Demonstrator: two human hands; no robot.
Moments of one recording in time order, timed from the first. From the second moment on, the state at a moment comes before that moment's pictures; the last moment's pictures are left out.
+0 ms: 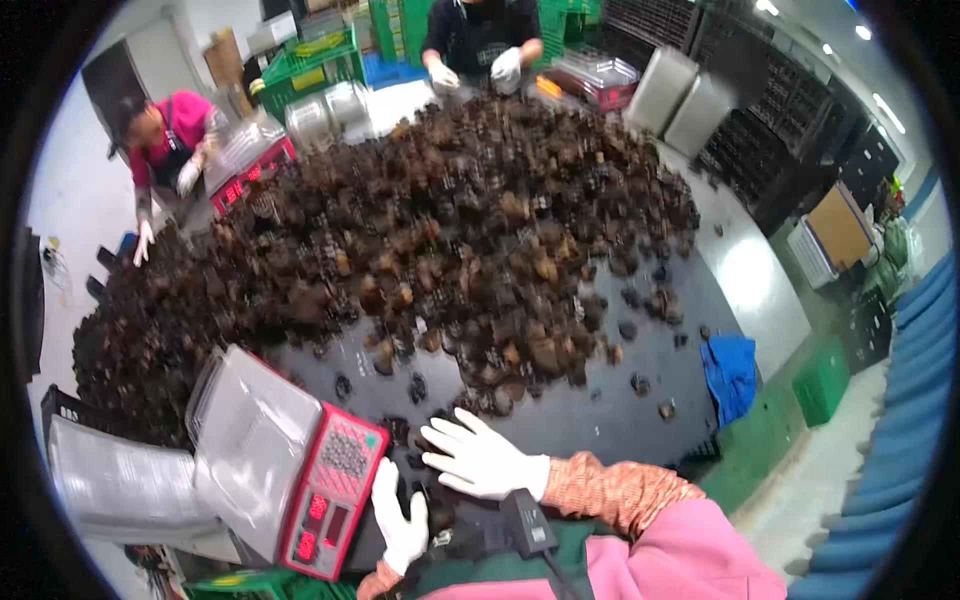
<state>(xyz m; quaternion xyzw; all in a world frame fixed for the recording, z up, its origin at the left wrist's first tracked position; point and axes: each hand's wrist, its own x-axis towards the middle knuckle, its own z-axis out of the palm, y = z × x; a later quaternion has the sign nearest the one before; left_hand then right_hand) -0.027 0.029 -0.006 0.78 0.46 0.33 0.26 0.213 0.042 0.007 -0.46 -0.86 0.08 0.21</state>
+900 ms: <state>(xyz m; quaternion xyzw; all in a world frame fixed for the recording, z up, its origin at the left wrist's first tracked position) -0.023 0.041 0.002 0.72 0.51 0.32 0.34 0.228 0.031 0.014 -0.47 -0.82 0.16 0.29</state>
